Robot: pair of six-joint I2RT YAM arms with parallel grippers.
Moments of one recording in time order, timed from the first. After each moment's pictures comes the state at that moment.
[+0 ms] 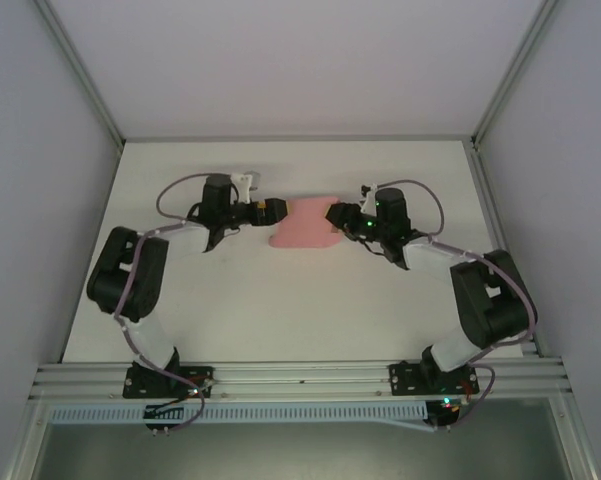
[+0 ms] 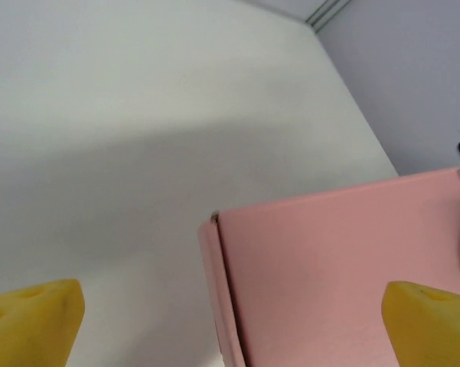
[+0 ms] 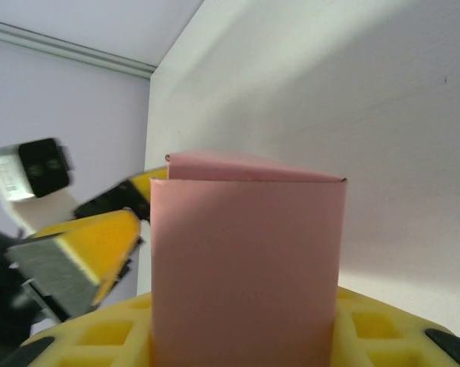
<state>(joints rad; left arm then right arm) -0.38 1.72 0.93 0.33 0.54 -0.42 0.38 1.54 0.75 0.30 -0.56 0.95</state>
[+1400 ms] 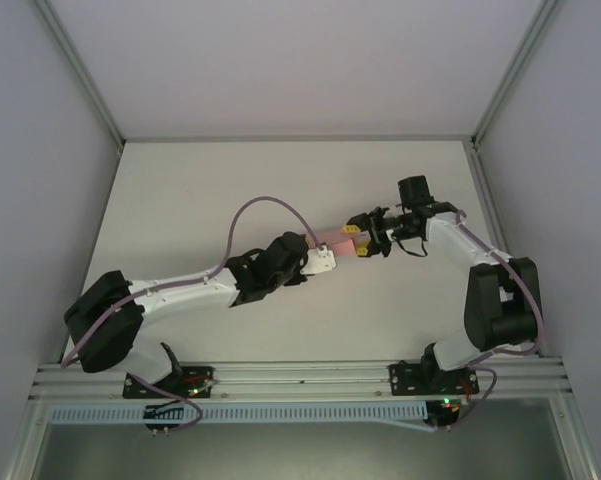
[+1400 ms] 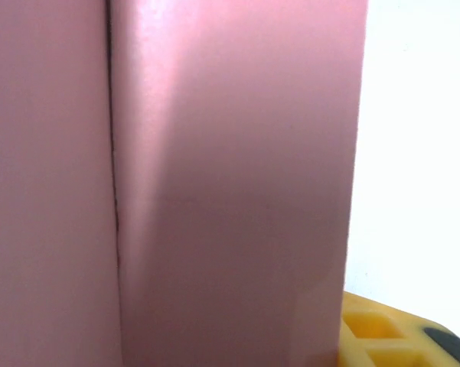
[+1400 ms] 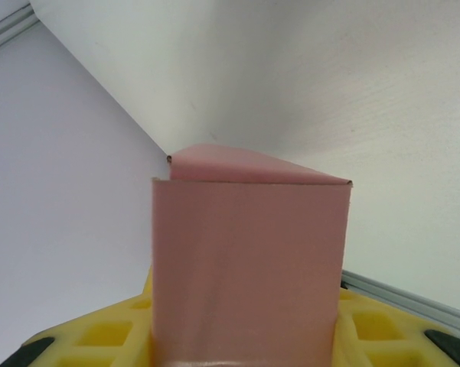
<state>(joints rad) -1.04 1.49 0.89 -0.06 -0.32 0.63 0.20 1.53 1.01 -0.61 -0.98 1.13</state>
